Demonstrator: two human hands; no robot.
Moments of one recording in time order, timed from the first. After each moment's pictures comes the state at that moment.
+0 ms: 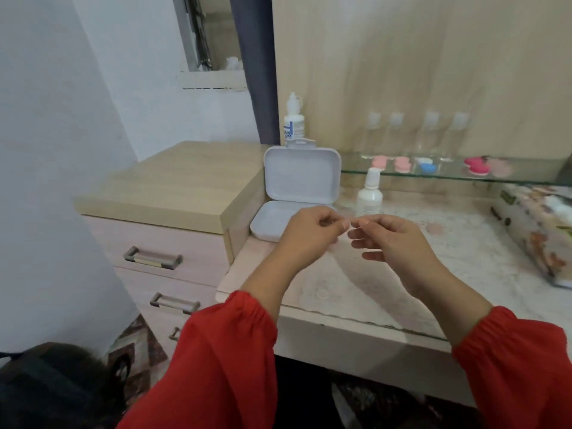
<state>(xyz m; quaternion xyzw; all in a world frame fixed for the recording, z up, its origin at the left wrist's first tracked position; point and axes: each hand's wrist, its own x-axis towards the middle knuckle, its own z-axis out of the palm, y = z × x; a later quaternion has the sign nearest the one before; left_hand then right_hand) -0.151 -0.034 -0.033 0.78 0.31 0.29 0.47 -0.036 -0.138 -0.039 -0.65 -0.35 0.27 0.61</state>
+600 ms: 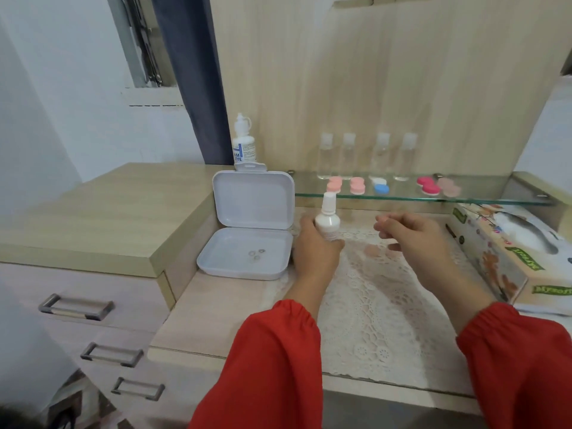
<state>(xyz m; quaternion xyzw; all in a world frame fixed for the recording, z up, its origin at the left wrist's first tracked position) -0.018 -0.030 -0.068 0.72 0.39 0.37 0.45 0.082 -0.146 -0.037 -0.68 -0.31 0.13 0.65</state>
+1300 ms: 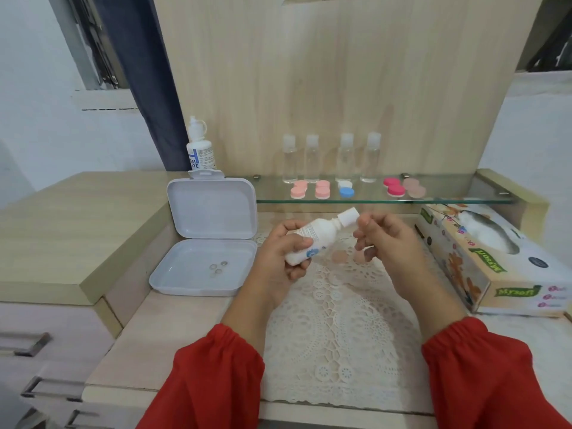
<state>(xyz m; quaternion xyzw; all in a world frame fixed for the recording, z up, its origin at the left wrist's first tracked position) -0.030 -0.030 -0.053 0.53 0.21 0.27 0.78 0.105 -0.154 -0.045 -0.57 -0.34 0.19 0.72</state>
